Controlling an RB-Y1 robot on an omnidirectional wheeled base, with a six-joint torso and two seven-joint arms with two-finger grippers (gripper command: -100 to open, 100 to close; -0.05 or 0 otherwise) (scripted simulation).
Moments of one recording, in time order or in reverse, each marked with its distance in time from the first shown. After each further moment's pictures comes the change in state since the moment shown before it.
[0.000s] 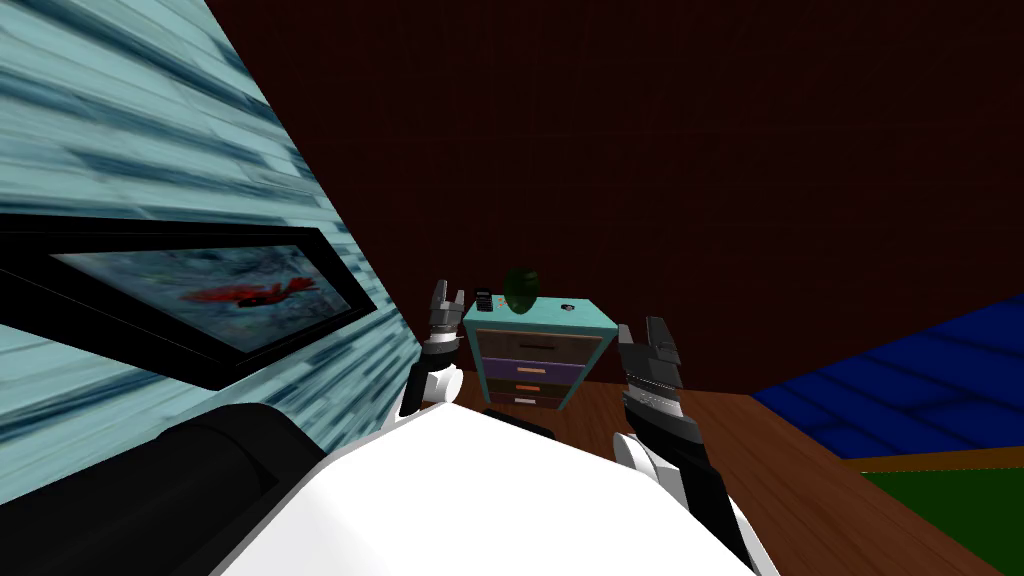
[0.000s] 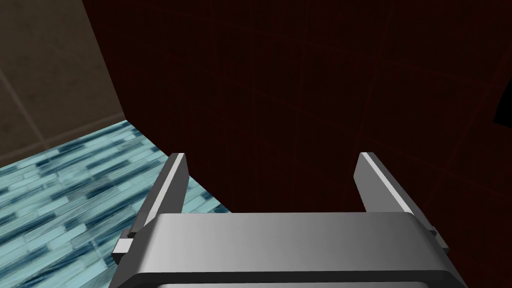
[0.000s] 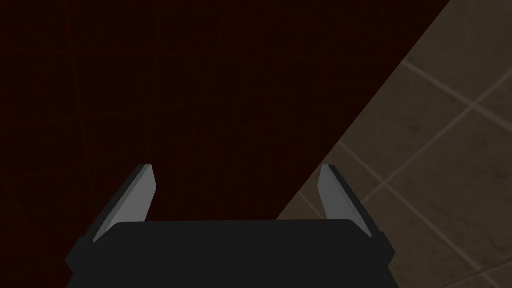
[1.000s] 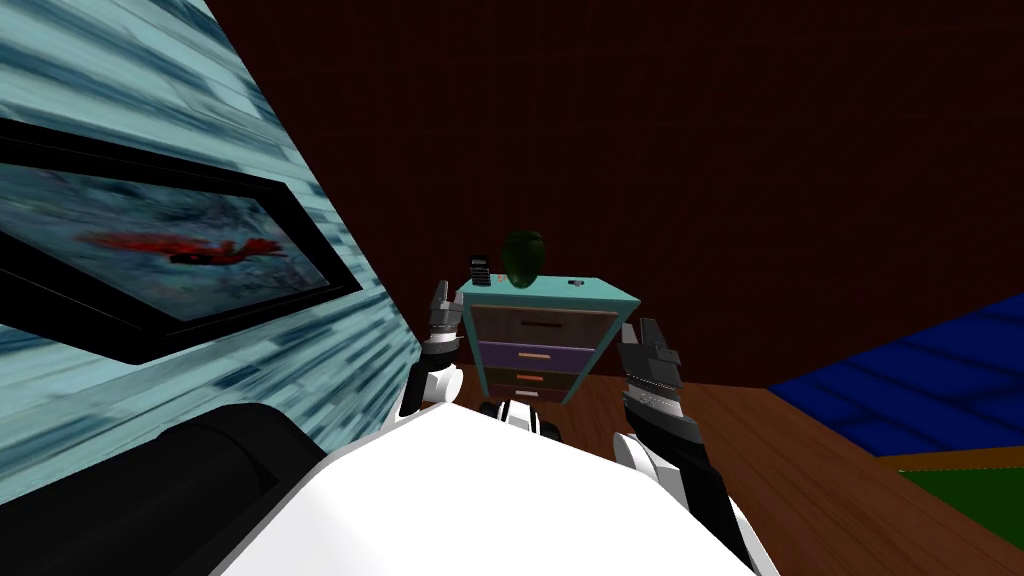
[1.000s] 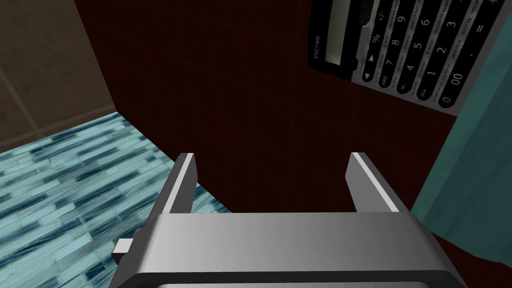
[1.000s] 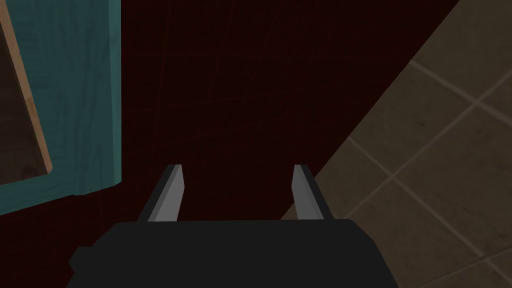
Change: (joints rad) left arm 0.000 0.000 0.000 0.000 0.000 0.000 0.000; right arm 0.000 0.000 0.000 0.000 0.000 0.000 0.000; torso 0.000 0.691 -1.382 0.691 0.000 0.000
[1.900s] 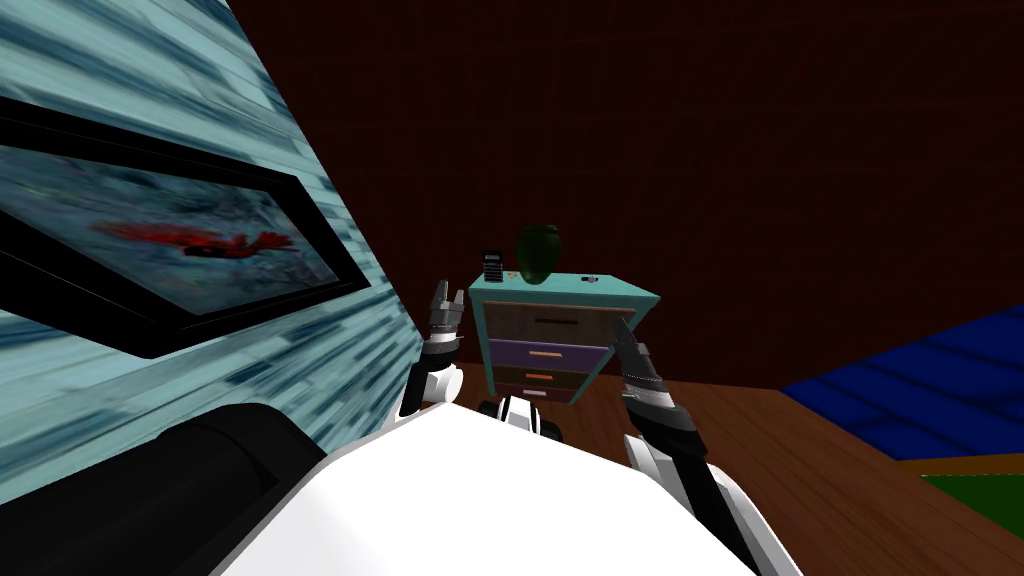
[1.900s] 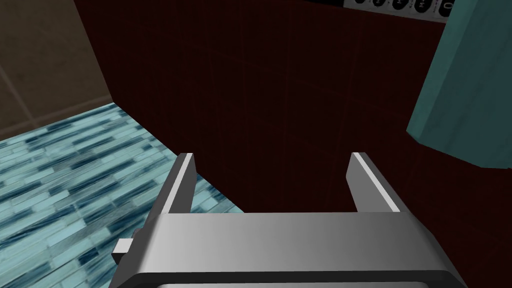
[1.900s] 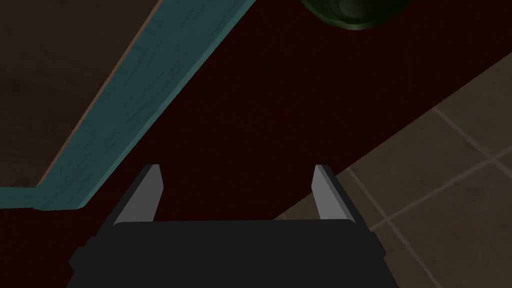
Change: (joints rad) left arm 0.000 0.000 0.000 0.000 0.000 0.000 0.000; right arm -0.039 -0.134 -0.036 0.049 0.178 0.030 0.192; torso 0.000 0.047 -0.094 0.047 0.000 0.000
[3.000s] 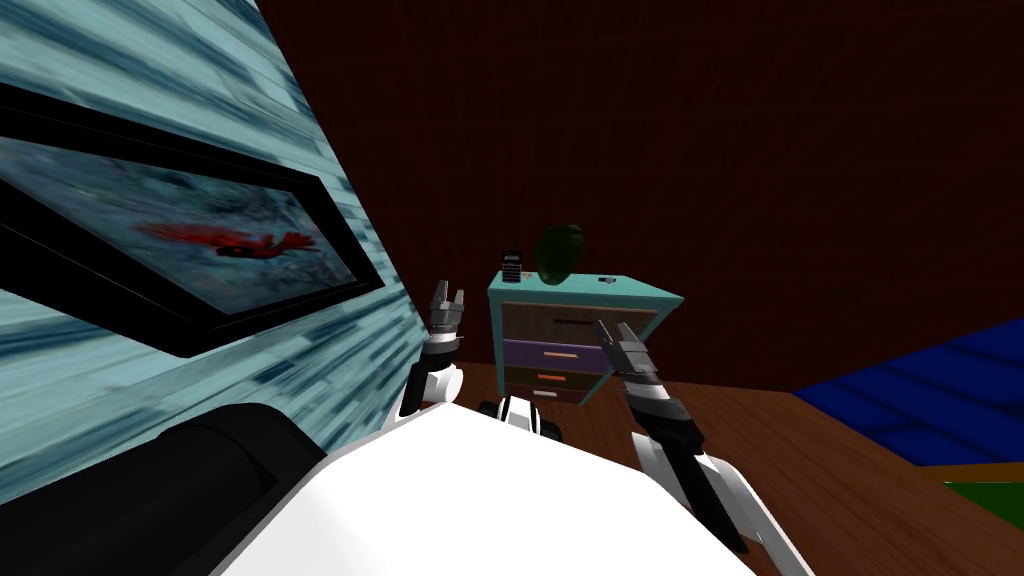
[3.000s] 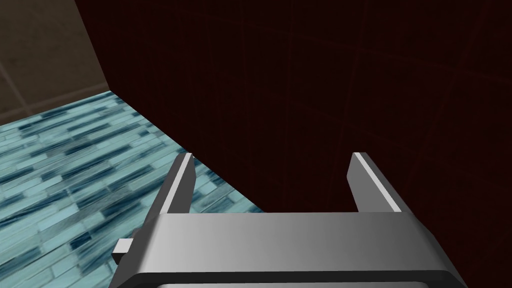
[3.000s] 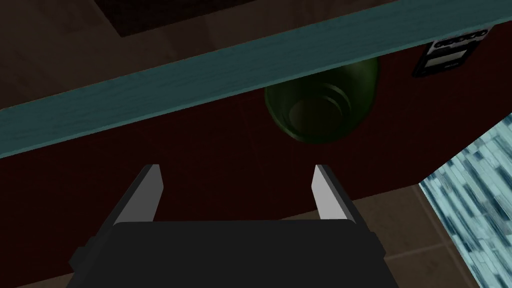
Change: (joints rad) left arm 0.000 0.000 0.000 0.000 0.000 0.000 0.000; right arm -0.040 -0.055 -0.054 0.049 0.245 0.032 0.275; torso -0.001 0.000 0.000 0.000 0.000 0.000
